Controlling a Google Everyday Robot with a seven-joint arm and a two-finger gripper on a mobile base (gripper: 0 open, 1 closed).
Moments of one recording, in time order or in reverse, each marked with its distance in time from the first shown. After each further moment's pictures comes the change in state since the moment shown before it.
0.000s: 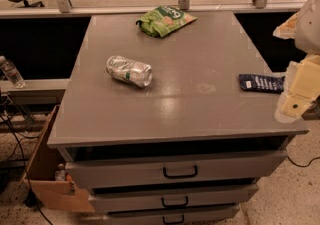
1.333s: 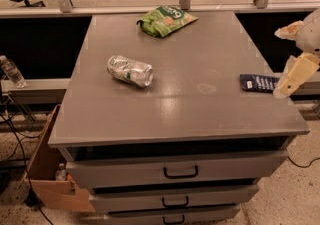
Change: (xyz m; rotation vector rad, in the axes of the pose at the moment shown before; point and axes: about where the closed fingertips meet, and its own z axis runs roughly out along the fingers) arm 0.053 -0.110 0.087 0.033 -0.208 0.016
